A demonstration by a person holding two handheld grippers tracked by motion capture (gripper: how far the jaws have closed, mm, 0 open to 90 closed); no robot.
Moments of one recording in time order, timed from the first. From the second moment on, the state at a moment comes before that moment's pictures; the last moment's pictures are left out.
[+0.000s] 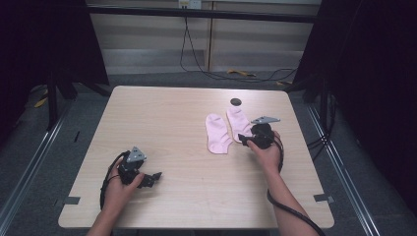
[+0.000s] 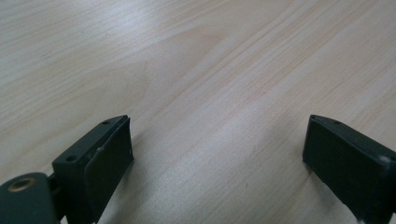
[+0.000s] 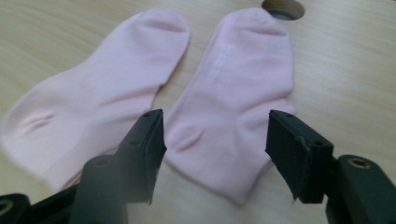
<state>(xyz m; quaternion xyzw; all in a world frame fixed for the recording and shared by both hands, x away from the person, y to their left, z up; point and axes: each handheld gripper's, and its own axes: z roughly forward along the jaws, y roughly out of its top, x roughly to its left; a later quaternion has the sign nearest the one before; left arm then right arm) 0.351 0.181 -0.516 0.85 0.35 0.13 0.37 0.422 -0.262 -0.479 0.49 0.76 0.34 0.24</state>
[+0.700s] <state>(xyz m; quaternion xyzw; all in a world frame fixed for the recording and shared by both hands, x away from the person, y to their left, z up) 0.351 0.181 -0.516 0.85 0.35 0.13 0.37 0.467 -0.263 -0.487 0.54 0.75 0.30 0.22</state>
